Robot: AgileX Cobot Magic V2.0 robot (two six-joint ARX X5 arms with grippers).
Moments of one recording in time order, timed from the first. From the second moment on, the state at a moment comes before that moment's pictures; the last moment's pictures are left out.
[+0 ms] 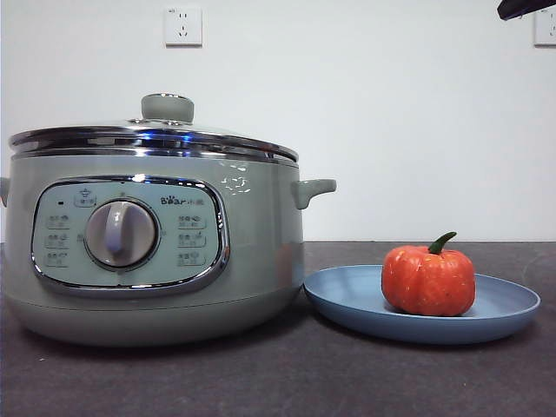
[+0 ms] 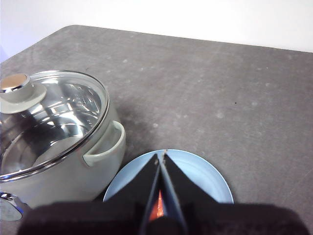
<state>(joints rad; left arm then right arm) -0.01 0.02 0.02 -0.19 0.00 -0.05 0.44 0.66 0.72 -0.40 -0.04 0.03</state>
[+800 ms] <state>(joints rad) -0.01 0.00 0.02 -0.19 0.00 -0.05 0.44 0.66 0.72 -0.40 -0.04 0.03</state>
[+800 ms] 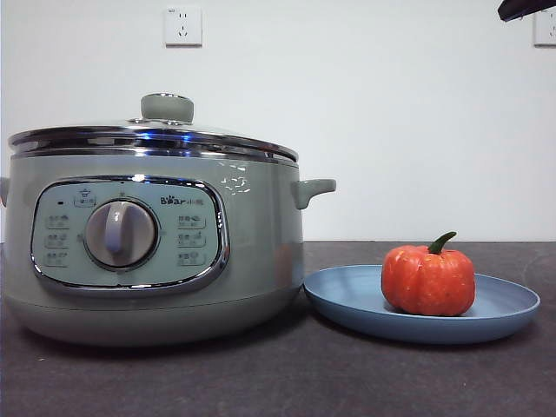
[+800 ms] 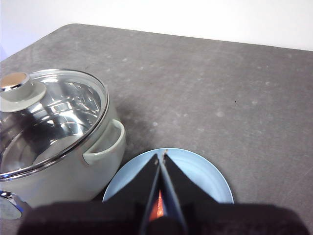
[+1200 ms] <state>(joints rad) -0.01 0.00 0.02 -0.19 0.00 -0.05 0.26 0.49 0.58 -0.22 -0.07 -0.12</state>
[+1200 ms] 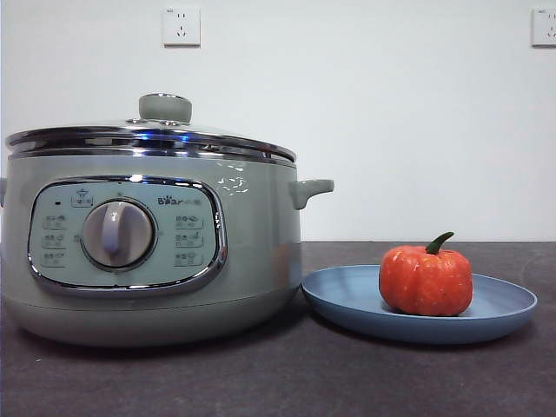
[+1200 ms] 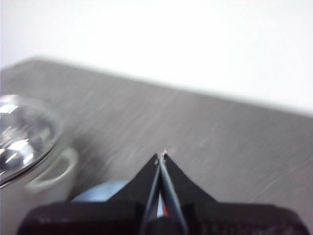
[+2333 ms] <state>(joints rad) -0.01 0.00 0.02 -0.19 0.00 -0.05 0.07 0.02 0.04 -0.10 -0.10 -0.07</state>
